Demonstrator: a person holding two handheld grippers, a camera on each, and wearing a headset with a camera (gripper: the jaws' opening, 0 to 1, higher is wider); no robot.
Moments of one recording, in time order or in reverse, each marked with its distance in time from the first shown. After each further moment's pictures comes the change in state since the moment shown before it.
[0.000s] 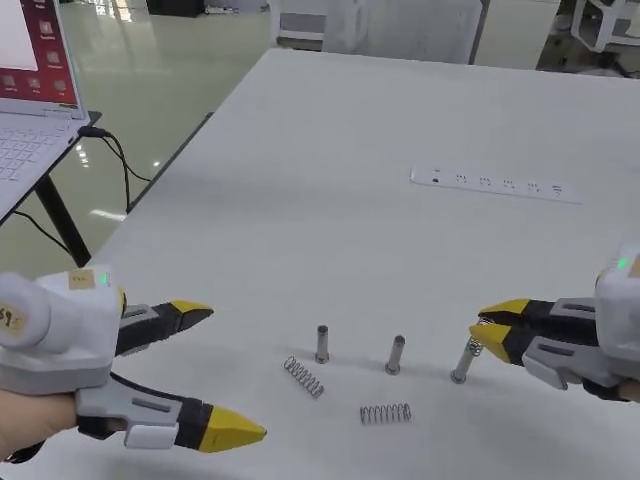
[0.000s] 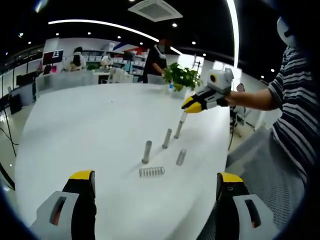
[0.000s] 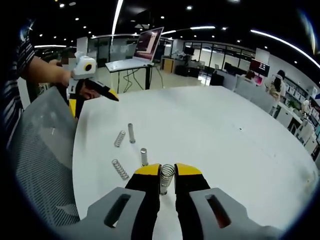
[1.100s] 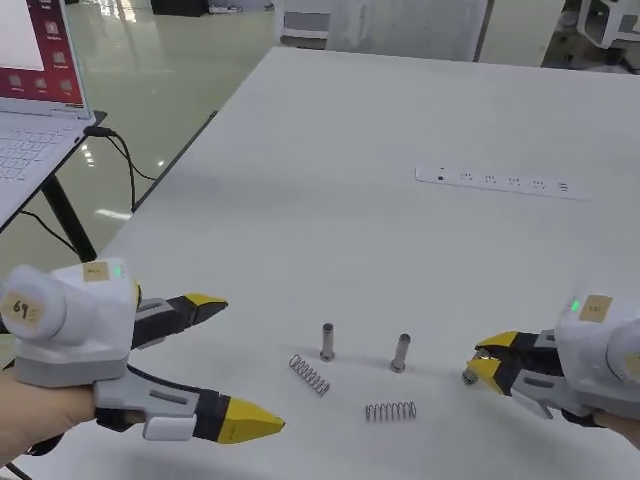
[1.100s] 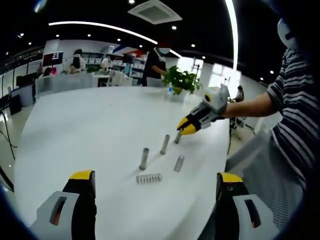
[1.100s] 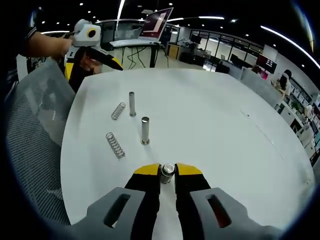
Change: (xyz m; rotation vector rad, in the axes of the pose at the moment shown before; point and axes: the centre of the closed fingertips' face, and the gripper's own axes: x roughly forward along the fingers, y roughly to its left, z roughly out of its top) left arm 0.006 -0.005 0.011 -0.002 -0.026 -0.006; right arm 0.024 0.008 -0.052 -0.073 0.126 0.013
